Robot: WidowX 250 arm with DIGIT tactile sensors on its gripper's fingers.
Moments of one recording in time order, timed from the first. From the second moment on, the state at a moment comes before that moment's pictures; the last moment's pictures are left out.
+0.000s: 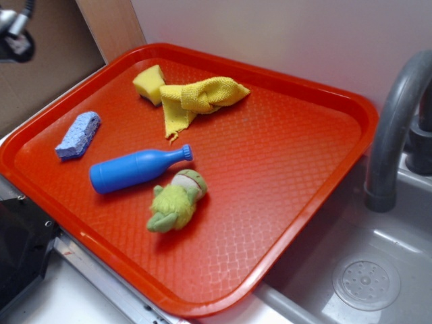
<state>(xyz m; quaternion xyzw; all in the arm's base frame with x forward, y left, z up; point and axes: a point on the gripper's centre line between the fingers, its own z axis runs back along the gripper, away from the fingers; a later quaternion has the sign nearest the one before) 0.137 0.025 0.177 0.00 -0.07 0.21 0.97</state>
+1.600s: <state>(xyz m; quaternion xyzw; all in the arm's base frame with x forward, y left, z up) 0.174 0.080 0.017 0.02 -0.01 0.20 0.98</state>
